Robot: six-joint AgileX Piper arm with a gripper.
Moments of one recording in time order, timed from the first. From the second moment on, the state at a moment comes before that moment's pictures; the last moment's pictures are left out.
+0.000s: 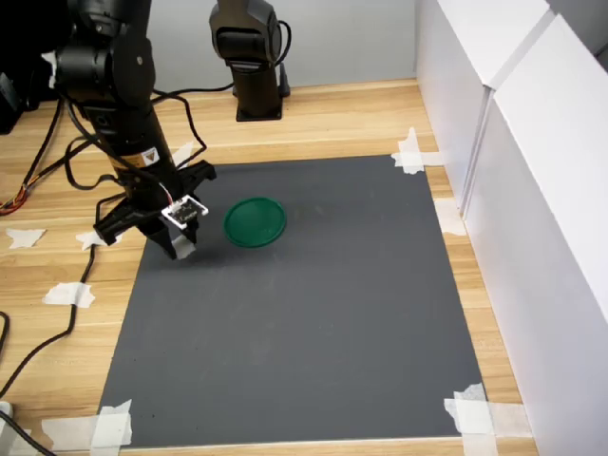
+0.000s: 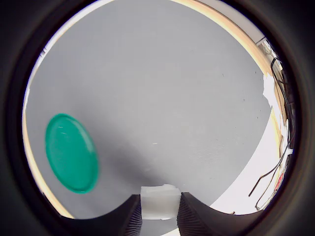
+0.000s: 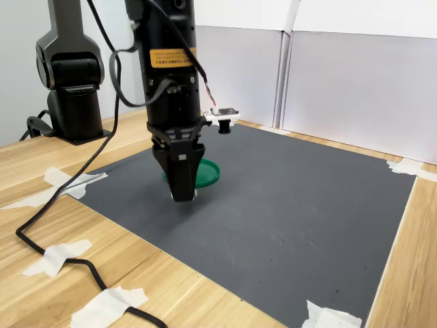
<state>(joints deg) -11.8 96.4 -64.5 2.6 47.7 -63.0</state>
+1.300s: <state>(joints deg) 0.8 85.9 -48.5 1.0 40.3 -54.3</state>
